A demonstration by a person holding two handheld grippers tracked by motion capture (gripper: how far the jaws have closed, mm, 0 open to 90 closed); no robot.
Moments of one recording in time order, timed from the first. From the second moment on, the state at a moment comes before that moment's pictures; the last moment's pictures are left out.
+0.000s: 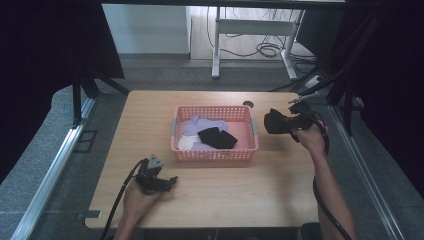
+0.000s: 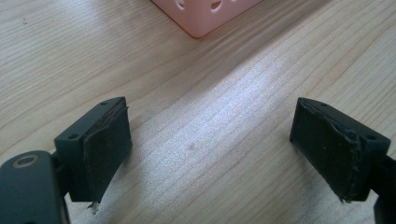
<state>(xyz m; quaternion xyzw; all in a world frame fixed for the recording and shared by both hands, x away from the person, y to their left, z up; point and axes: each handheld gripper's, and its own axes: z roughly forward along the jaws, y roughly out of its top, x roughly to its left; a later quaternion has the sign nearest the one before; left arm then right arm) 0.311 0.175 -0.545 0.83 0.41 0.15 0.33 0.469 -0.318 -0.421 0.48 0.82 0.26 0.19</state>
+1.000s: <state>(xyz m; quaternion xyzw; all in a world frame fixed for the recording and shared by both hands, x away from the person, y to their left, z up) 0.311 0.175 -0.545 0.83 0.41 0.15 0.33 0.466 -0.297 -0.423 0.46 0.83 0.28 0.16</state>
